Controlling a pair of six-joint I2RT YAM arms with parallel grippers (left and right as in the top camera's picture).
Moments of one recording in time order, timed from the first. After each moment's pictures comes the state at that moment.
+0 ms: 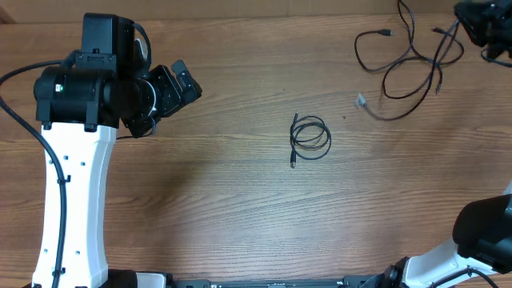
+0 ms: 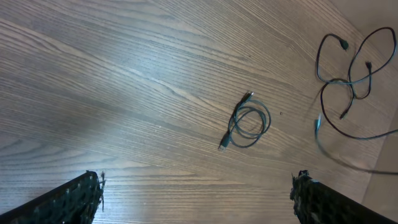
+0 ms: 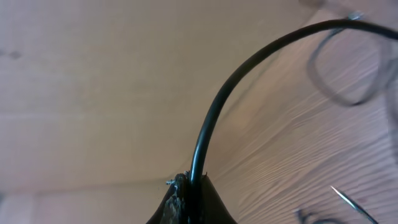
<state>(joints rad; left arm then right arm) -0.09 1.55 1.89 -1.43 0.26 -0.62 -0.45 1.81 1.96 -0.81 -0.84 0.80</state>
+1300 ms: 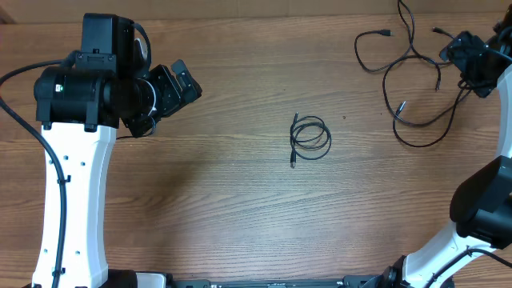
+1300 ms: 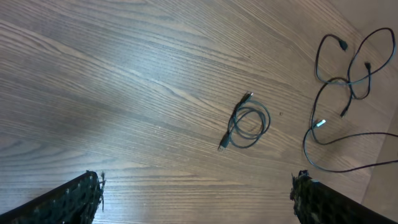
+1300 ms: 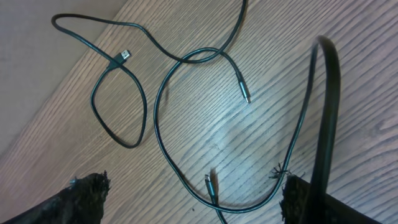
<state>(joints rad) -0.09 1.55 1.89 -1.43 0.26 -0.62 -0.37 1.95 1.84 -0.91 -0.12 0.44</state>
